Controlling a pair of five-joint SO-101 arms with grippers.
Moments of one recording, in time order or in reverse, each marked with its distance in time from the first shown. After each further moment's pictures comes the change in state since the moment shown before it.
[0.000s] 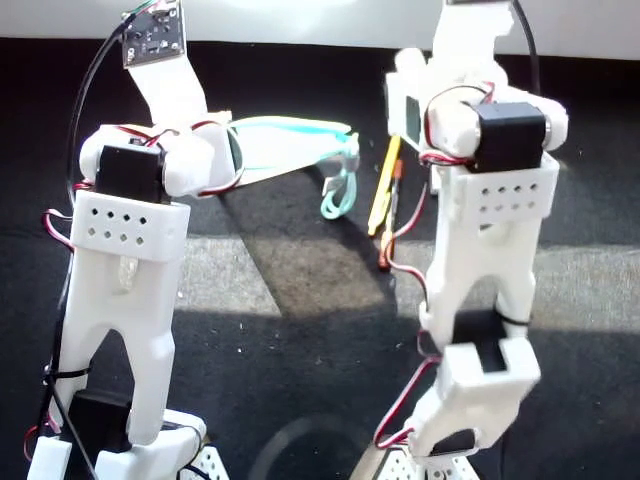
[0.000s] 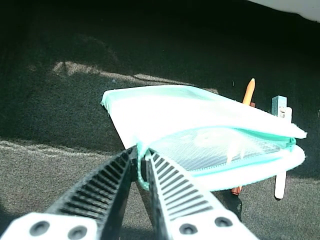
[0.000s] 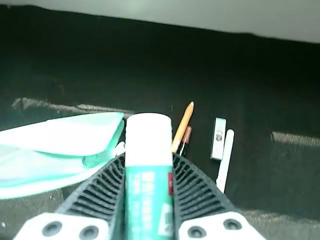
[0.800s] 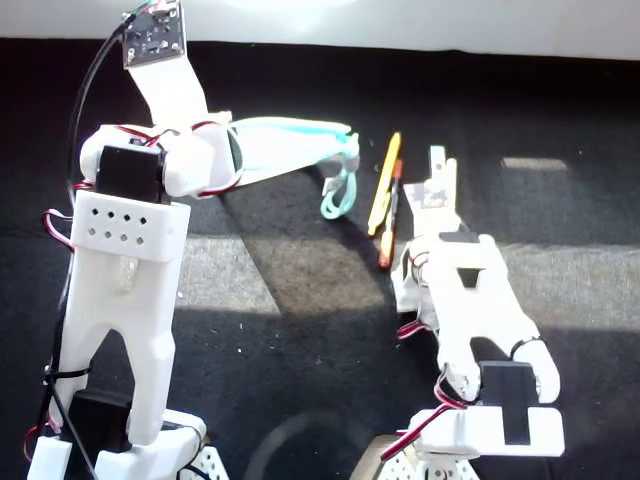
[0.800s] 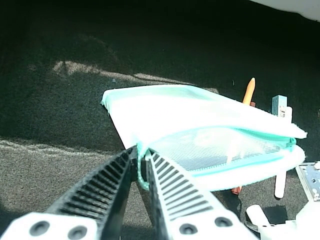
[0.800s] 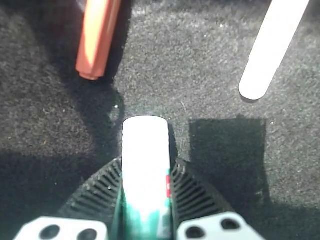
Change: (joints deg) left arm 0.0 0.0 0.0 0.2 0.0; right arm 7.3 -13.9 103.6 -47.9 8.8
